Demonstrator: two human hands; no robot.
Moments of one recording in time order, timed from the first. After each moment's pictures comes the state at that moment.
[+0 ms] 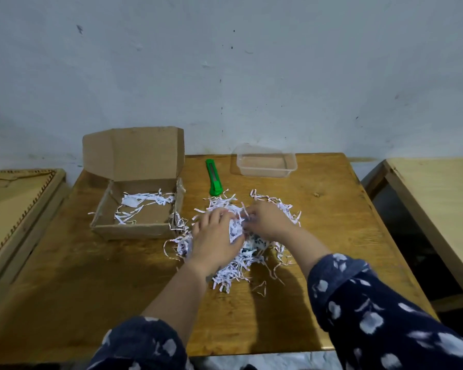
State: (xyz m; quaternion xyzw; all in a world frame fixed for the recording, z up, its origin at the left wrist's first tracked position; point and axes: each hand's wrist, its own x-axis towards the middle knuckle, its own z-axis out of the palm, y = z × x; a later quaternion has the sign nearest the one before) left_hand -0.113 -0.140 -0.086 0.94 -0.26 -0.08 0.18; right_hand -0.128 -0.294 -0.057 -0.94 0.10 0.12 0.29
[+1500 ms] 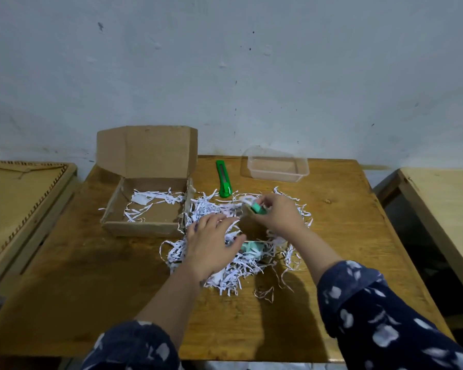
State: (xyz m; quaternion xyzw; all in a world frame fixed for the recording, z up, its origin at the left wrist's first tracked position) left_hand -0.105 -0.115 -0.088 0.95 -0.25 -0.08 0.17; right_hand -0.122 -0.292 -0.048 -0.92 0.19 0.00 0.35
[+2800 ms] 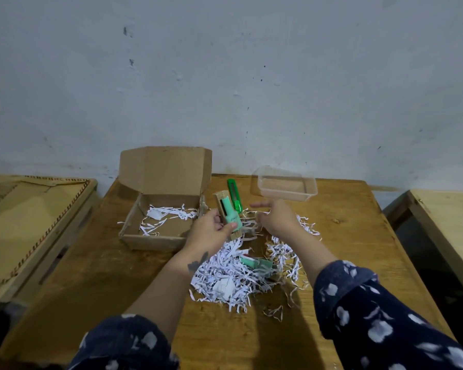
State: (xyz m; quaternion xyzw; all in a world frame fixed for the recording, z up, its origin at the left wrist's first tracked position) left_hand -0.076 -0.109 -0.035 0.86 -0.08 -0.17 0.48; right_hand -0.099 -0.272 -0.018 -0.89 0.19 0.03 0.42
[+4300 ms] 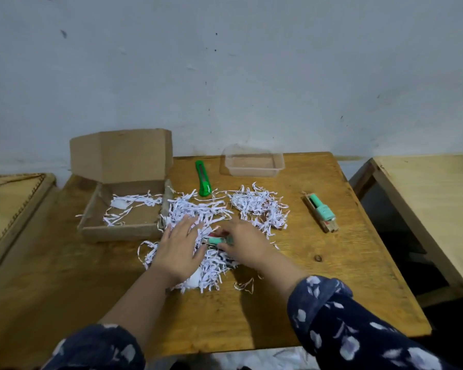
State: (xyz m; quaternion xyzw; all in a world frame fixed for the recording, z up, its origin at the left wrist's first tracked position) left_hand -0.108 -0.091 -0.101 0.95 -0.30 -0.09 0.08; right_hand -0.165 -0.263 -0.077 -0.96 0.02 0.05 0.28
